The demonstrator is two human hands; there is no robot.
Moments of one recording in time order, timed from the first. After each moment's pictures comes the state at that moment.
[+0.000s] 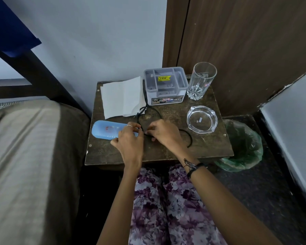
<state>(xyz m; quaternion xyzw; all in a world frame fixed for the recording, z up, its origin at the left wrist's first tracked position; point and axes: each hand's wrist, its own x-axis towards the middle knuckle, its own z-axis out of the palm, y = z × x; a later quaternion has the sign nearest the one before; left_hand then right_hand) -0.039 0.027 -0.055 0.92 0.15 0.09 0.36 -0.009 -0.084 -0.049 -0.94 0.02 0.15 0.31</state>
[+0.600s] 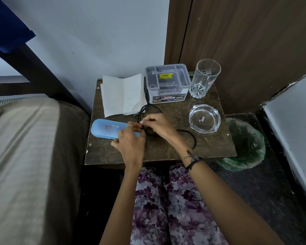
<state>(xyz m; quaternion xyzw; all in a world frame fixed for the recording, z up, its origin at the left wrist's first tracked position) -0.039 0.025 -0.052 0.91 0.16 0.07 0.37 0.010 -0.074 -0.053 -0.81 0.06 0.16 0.56</state>
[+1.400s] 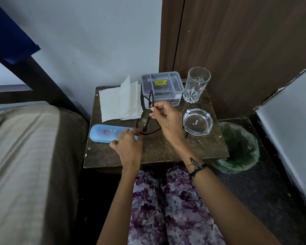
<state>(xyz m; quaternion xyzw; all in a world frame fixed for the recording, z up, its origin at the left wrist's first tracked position) -0.044 0.024 -0.043 0.94 0.12 0.04 0.30 -0.012 -0.094 -0.020 -0.80 0.00 -0.14 0.58</state>
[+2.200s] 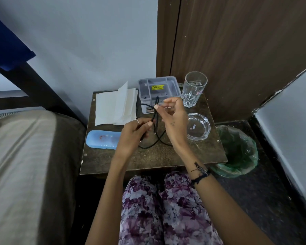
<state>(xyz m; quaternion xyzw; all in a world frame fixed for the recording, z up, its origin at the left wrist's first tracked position) -0.022 0.021 0.017 0.76 -0.01 -0.13 0.64 -0.012 -0.104 0.004 -0.74 0.10 -0.18 0.64</state>
